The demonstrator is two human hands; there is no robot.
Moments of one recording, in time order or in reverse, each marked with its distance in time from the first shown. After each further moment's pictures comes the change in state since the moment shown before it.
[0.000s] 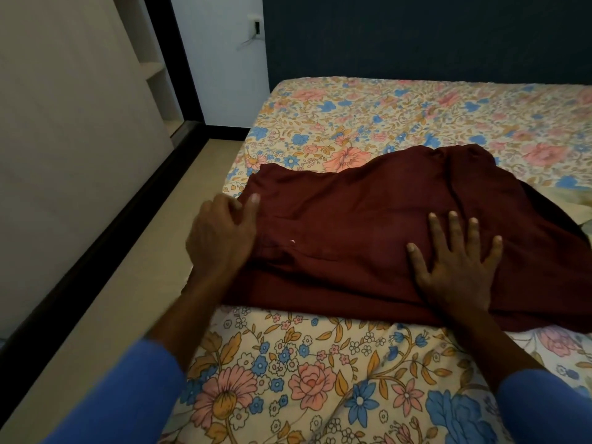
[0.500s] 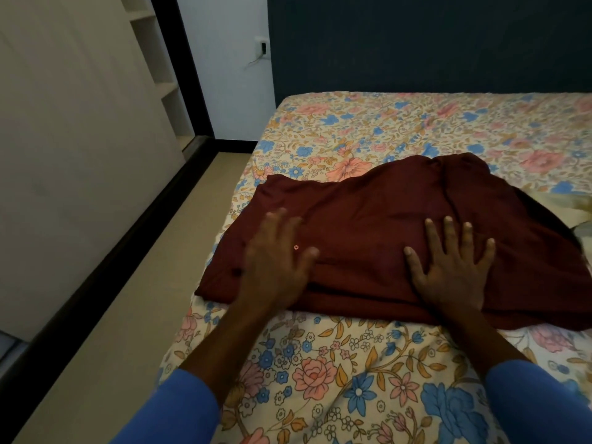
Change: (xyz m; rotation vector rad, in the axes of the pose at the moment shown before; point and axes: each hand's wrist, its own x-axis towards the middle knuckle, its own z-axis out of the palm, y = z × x) left_hand -0.067 0.024 0.003 0.054 -0.286 0.462; right_hand -0.003 -0.003 -0.002 -0.021 -0.016 -0.003
